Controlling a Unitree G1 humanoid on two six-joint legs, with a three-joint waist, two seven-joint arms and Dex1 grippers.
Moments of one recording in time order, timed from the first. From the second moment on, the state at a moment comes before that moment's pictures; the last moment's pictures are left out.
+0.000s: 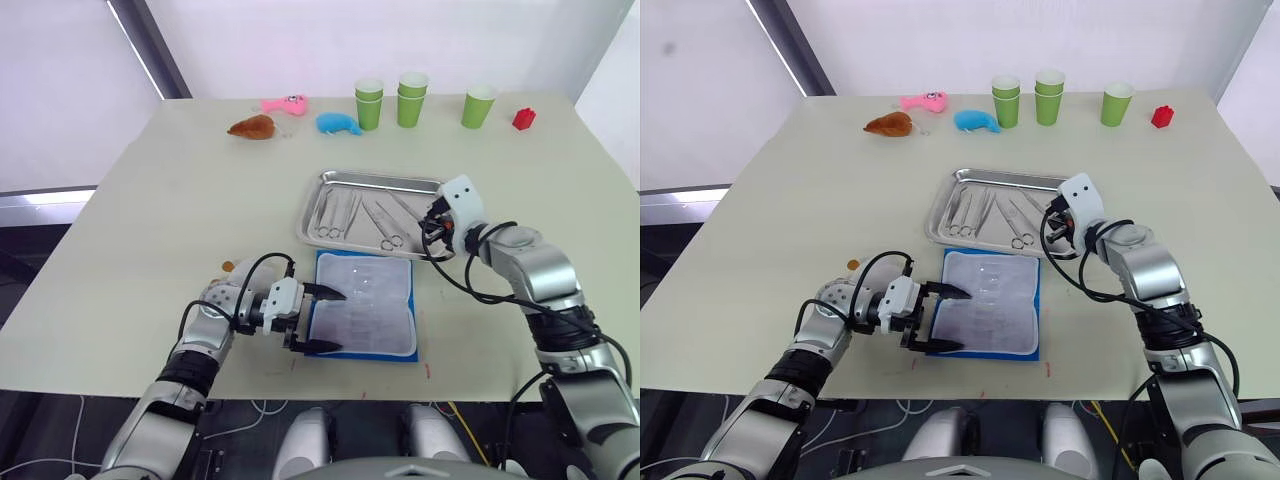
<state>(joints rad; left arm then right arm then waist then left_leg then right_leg) -0.37 0.50 -0.25 0.55 -0.27 -0.40 -1.50 -0.62 -0.39 0.12 0.05 0.16 0.85 0.44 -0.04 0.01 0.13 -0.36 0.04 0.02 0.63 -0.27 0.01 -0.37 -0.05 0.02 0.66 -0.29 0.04</state>
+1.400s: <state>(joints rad) -0.31 0.59 -0.21 0.25 -0.37 -0.11 -1.52 -0.52 -0.38 -0.02 -0.11 0.28 0.64 0.56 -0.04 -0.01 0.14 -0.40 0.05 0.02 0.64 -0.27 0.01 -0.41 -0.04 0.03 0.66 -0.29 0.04</state>
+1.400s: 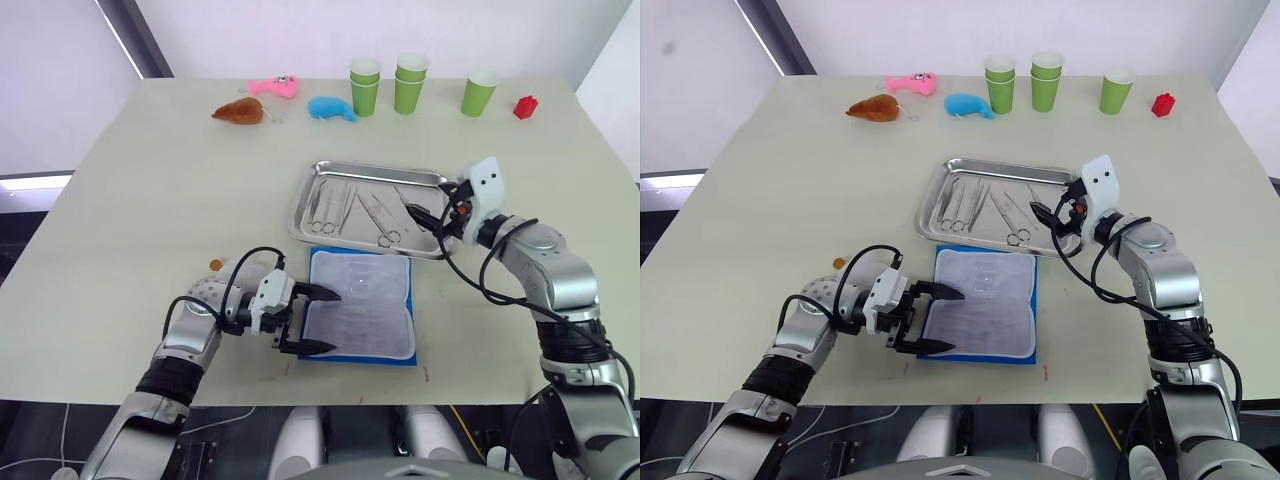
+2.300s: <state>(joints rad) -0.07 0.84 0.36 0.19 -0.50 0.16 -1.23 0.10 -0.56 -0.38 -0.30 0.60 0.31 0.92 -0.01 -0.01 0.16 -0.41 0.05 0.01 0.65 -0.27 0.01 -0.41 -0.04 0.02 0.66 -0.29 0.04</state>
